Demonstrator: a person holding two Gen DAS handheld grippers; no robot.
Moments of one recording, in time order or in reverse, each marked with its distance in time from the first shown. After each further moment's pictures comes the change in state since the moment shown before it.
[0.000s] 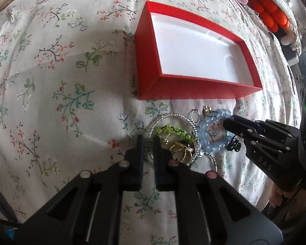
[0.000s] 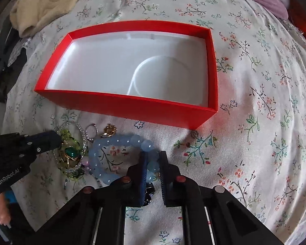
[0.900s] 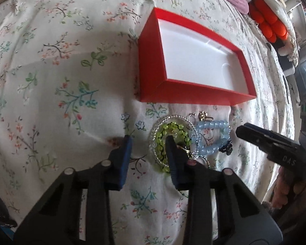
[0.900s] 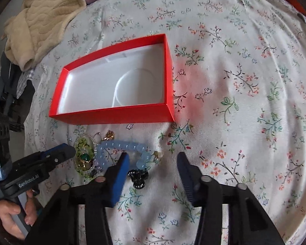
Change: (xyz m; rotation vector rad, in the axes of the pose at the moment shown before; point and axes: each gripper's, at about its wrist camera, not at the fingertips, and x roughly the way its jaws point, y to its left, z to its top) left arm -0.008 0.010 -0.002 -0.047 -0.015 -0.043; right arm -0.027 -0.053 -0.015 0.195 -0.006 0.151
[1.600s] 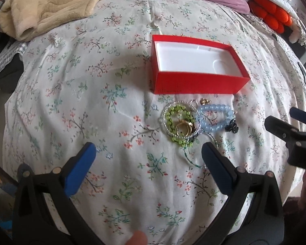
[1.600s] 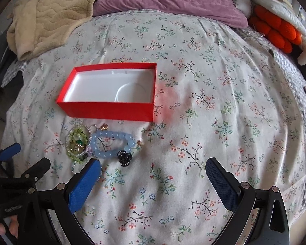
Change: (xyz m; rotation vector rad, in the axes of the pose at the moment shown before) left arm -0.066 -0.032 -0.056 0.085 -0.193 0.284; right arm -0.065 0.027 -0.042 -0.106 -0.195 -0.237
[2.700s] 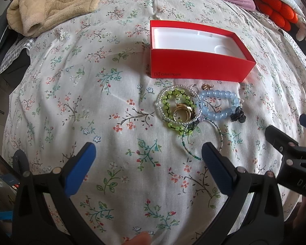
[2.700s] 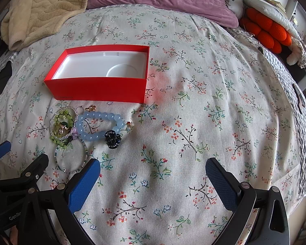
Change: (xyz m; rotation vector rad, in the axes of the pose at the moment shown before) left arm 0.019 -0.023 -0.030 -0.031 -0.030 0.085; right arm 0.011 0.010 -0.035 -0.016 -0.010 -0.130
